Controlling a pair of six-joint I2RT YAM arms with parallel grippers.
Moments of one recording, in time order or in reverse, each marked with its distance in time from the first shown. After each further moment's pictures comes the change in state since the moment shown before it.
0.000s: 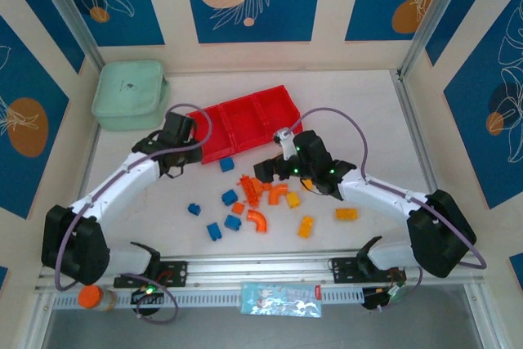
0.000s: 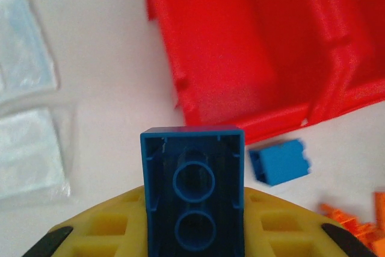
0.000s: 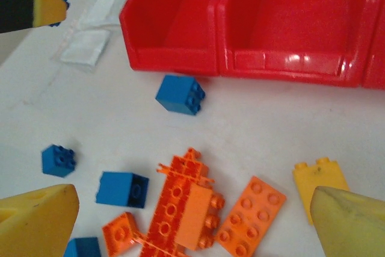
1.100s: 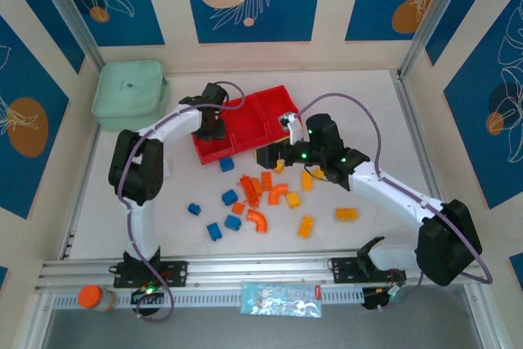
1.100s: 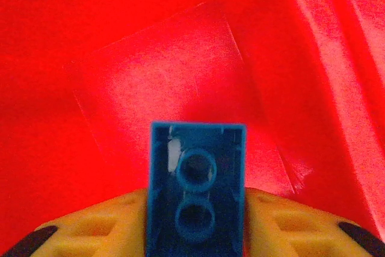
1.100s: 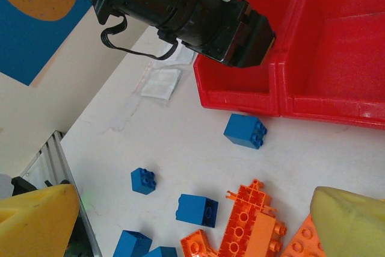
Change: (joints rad) left arm -0.002 0.678 0.539 -0.126 -0.034 0.127; right arm -0.085 -0.065 0.091 -0.044 -0.247 0.091
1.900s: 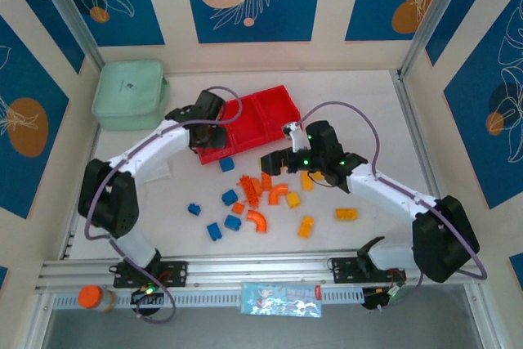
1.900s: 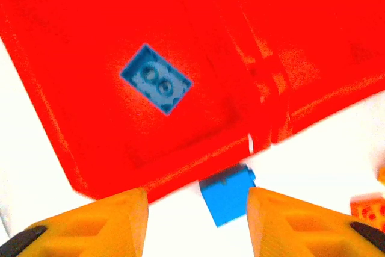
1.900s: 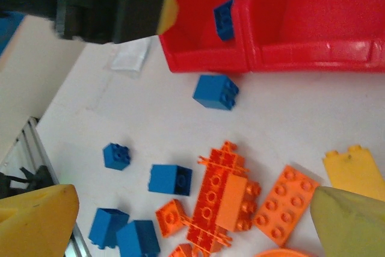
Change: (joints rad) left arm -0.096 -0.353 -0.242 -0.006 0.044 -0.081; right arm -0.027 0.034 -0.079 -0.033 0.016 -0.012
